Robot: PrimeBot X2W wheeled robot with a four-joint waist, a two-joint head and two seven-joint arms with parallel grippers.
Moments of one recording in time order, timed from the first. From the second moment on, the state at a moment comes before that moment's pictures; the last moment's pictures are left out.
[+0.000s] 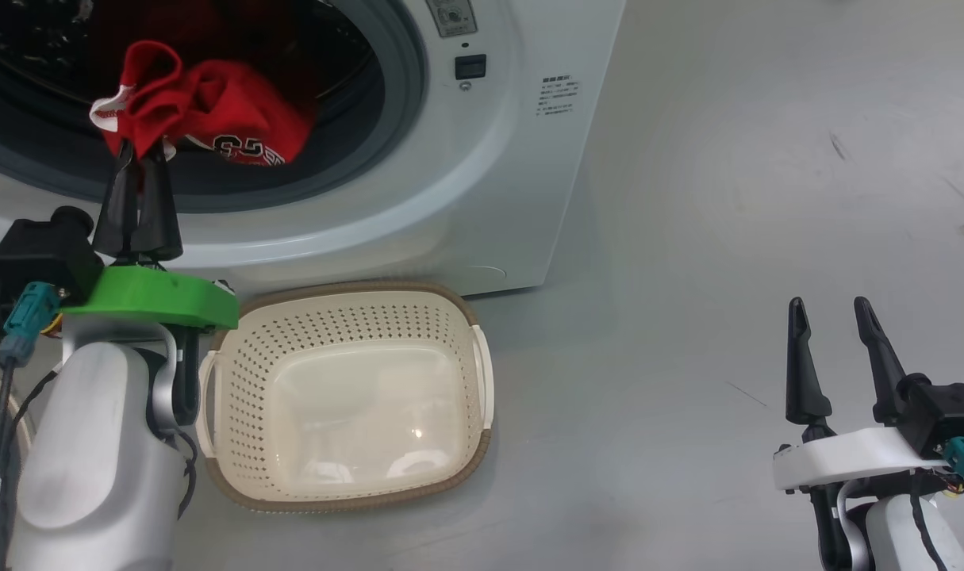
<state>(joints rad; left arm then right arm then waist) -0.52 0.11 -0.13 0.33 -0.39 0.01 -0.25 -0.04 -0.06 0.03 0.10 0.25 -0.01 -0.26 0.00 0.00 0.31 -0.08</state>
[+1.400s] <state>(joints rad) -0.19 0.08 -0.20 0.06 -0.42 0.06 -0.15 -0.04 -0.06 0.06 0.06 0.24 0.02 -0.26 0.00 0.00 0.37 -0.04</state>
